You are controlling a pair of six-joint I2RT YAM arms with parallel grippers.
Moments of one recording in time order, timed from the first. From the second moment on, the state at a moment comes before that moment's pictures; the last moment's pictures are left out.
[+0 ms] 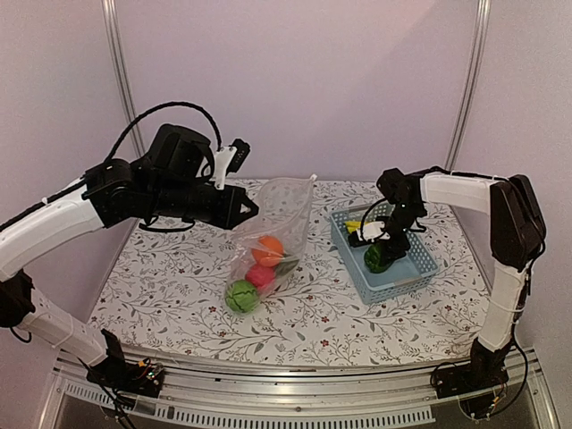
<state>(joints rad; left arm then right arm) -0.95 1.34 1.39 -0.66 -0.07 -0.42 0.43 1.94 1.45 -0.91 -0.16 -1.31</state>
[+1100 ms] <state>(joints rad) -0.95 1.36 1.42 -0.67 -0.07 -0.41 0.57 1.53 1.70 -0.50 -1.10 -0.34</state>
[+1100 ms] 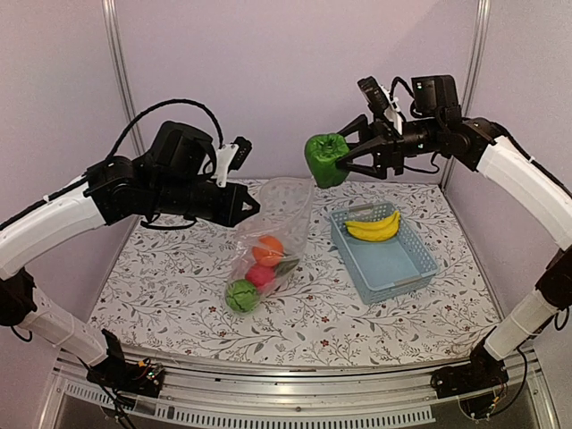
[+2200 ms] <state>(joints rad) -0.95 1.30 1.38 -0.66 -0.07 -0.46 0.72 1.74 1.63 -0.22 -1.04 -0.21</state>
